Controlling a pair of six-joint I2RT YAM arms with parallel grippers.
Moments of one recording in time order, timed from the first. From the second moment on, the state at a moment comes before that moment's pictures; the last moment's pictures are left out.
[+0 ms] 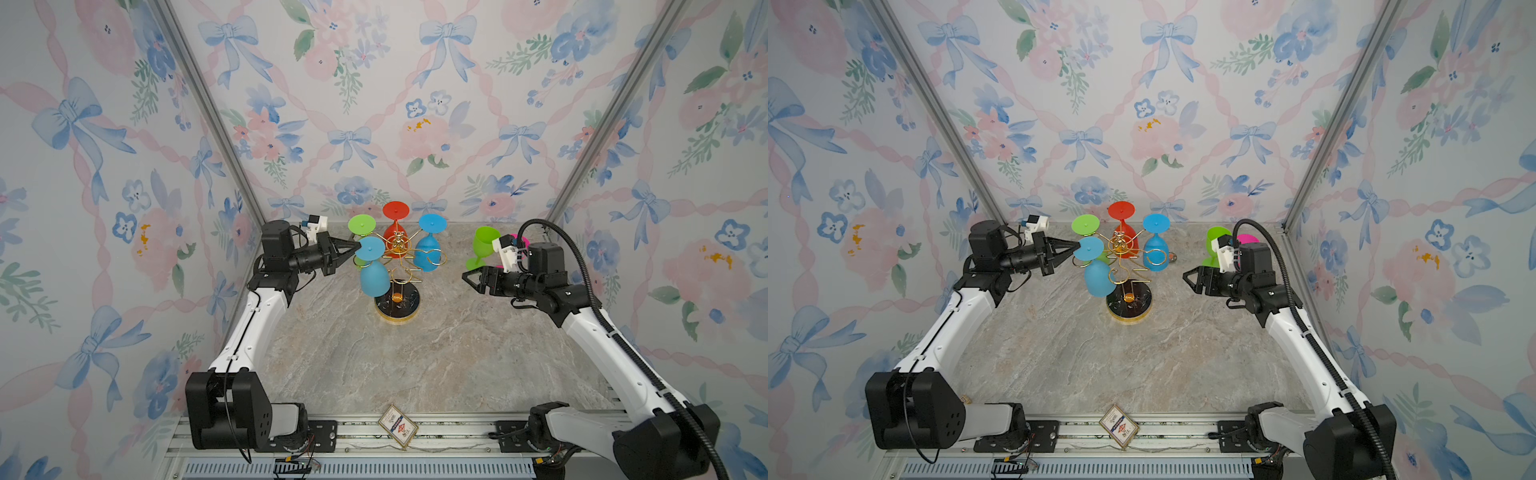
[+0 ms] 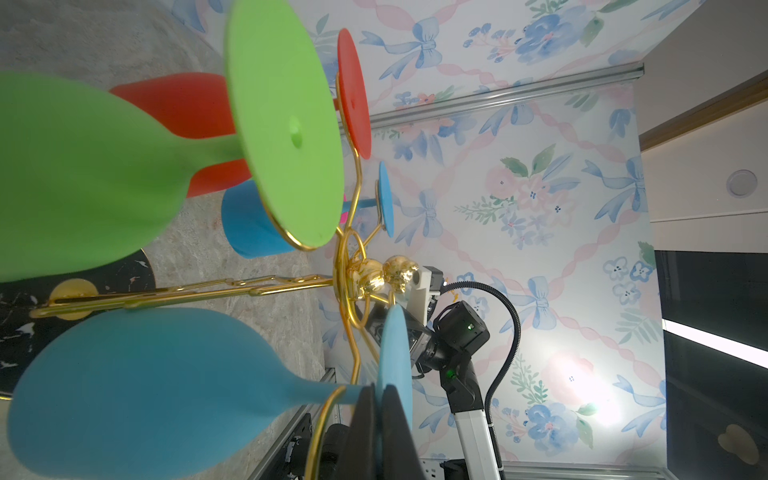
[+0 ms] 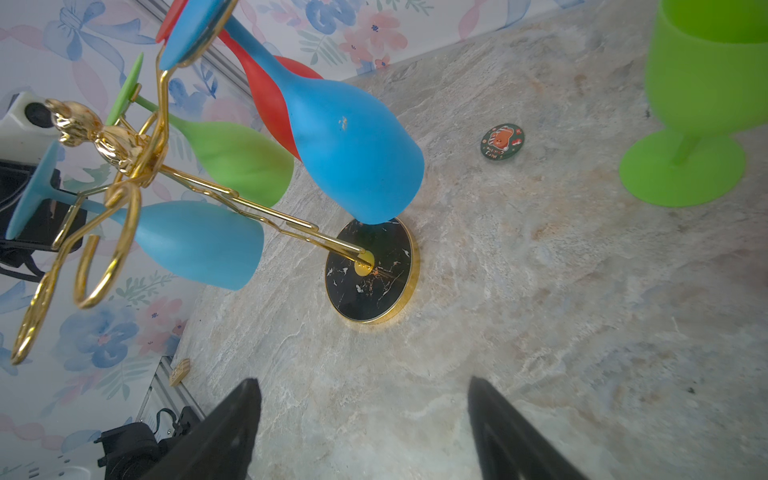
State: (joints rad) left arm 0.00 1.35 1.10 -0.01 1.11 -1.15; right arm 0.22 1.18 1.05 -0.52 -0.52 0.35
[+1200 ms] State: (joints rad) left arm 0.03 1.37 1.10 0.05 0.98 -1.22; right arm 0.22 1.14 1.01 -0.52 -0.52 0.35
